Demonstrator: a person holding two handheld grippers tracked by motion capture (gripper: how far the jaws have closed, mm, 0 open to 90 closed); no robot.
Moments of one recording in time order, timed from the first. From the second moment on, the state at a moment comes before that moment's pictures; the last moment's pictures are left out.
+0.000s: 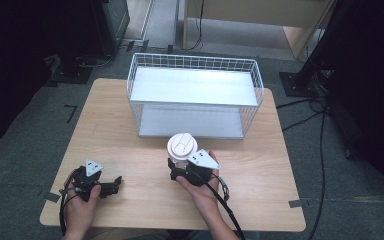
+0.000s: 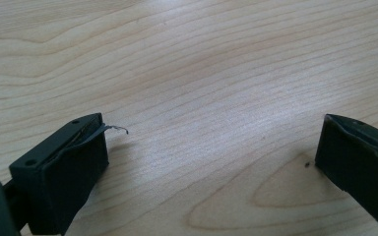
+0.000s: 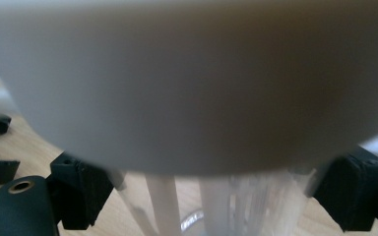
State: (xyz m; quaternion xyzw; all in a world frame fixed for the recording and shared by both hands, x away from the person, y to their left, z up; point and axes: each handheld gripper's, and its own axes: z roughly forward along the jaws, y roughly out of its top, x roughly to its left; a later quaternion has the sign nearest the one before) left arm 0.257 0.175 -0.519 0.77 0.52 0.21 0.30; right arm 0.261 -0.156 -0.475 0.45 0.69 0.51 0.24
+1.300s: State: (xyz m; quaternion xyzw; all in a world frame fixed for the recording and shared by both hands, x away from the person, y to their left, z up) left arm 0.257 0.175 -0.519 0.77 0.52 0.21 0.30; right arm 0.274 -0.137 -0.404 0.41 0.64 0.58 0.31
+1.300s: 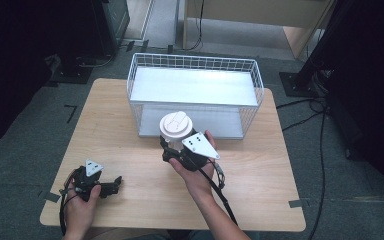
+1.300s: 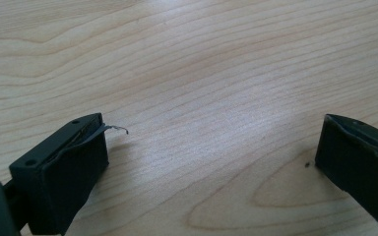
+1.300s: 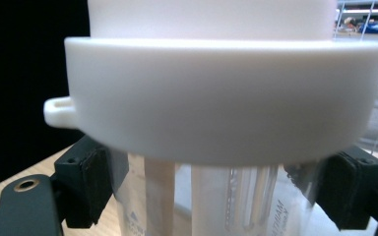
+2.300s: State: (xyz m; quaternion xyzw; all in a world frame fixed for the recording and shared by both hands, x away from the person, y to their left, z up) left arm 0.258 0.175 -0.519 0.77 0.52 0.21 0.30; right arm 0.309 -0.141 -0.321 0.40 0.60 0.58 0.39
